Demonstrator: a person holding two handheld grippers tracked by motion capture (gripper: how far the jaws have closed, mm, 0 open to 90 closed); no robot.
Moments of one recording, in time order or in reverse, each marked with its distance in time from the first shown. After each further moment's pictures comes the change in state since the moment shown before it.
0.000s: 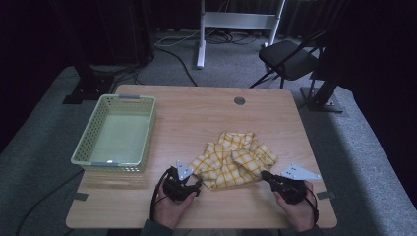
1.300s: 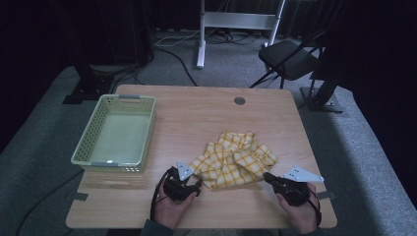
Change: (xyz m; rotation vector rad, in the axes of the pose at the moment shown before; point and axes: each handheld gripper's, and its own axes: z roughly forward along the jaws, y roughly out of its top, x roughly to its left) left arm -0.001 0.000 0.001 0.001 0.009 0.007; right arm -0.003 -0.006 -0.005 0.007 -0.007 0.009
